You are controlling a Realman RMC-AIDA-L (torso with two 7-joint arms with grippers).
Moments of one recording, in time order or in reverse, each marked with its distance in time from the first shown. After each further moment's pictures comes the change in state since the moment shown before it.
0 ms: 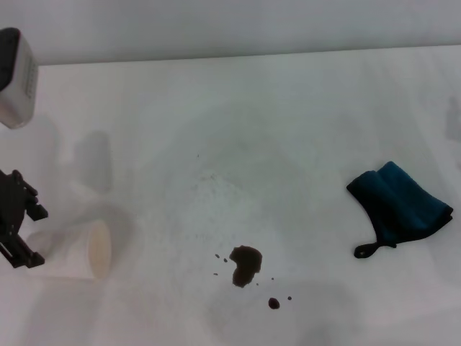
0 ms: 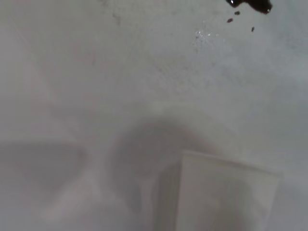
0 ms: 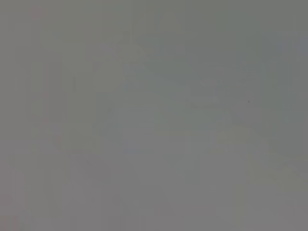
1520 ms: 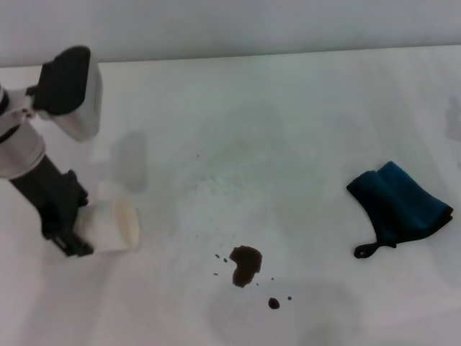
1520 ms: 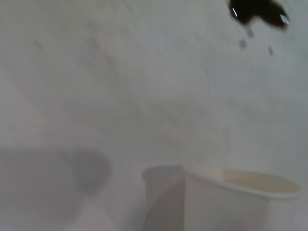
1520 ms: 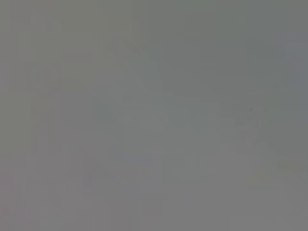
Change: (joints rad) left arm -0.003 0.004 -0.002 0.275 0.021 -0.190 -0.113; right arm -0.006 -0.002 -0.004 -0.005 -0.005 0.025 0.025
